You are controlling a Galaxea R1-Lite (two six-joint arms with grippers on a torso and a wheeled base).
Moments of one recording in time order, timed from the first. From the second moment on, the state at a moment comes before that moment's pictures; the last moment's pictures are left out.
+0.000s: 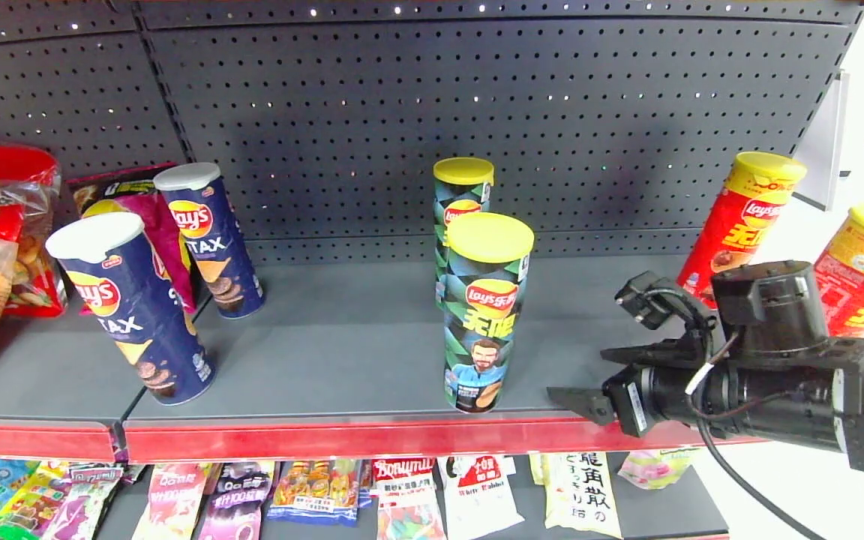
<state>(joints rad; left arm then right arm) 0.00 0.00 0.00 0.01 -0.06 0.01 0.48 1.62 -0.65 -0.38 0.11 -0.05</state>
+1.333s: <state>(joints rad) 0.00 0.00 0.00 0.01 -0.06 0.01 0.59 1.79 -0.78 -0.39 0.07 -0.05</state>
